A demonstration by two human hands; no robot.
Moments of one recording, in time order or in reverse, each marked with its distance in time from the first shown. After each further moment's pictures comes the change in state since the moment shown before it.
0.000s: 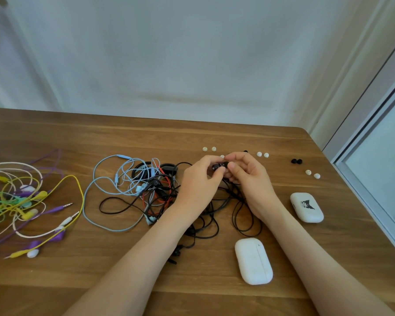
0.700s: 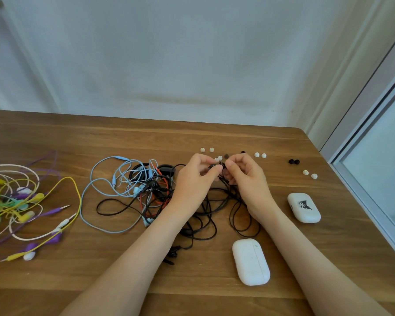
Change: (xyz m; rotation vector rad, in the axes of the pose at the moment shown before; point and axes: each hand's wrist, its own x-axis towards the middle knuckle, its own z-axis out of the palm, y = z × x) left_hand 0.001 0.002 -0.003 -0.255 -0.020 -0.184; right_hand 0.001 0.003 0.001 -0.106 0.074 -0.004
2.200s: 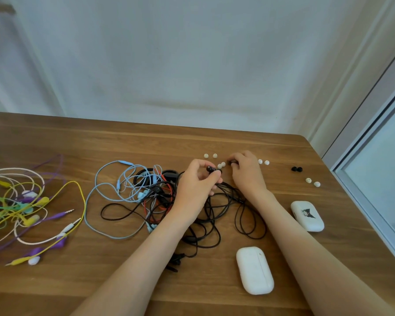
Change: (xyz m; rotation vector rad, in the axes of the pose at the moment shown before) left_hand 0.000 0.001 -0.003 -0.266 0.012 -0.091; right_hand 0.064 0.022 0.001 -0.806 0.049 -0.134
